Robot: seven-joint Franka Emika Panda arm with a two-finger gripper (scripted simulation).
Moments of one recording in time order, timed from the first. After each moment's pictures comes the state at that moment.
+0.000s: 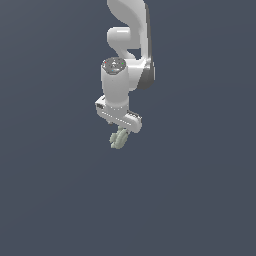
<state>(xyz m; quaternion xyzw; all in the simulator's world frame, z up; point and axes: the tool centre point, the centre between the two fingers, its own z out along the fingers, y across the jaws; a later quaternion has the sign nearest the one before) -0.066 -0.039 0.146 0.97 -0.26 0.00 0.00</state>
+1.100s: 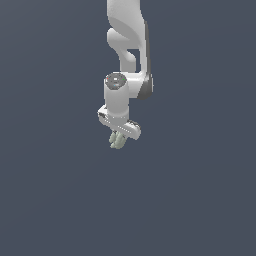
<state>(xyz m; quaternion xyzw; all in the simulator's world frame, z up) -0.066 -0.039 0.097 0.97 -0.26 0.00 0.00</state>
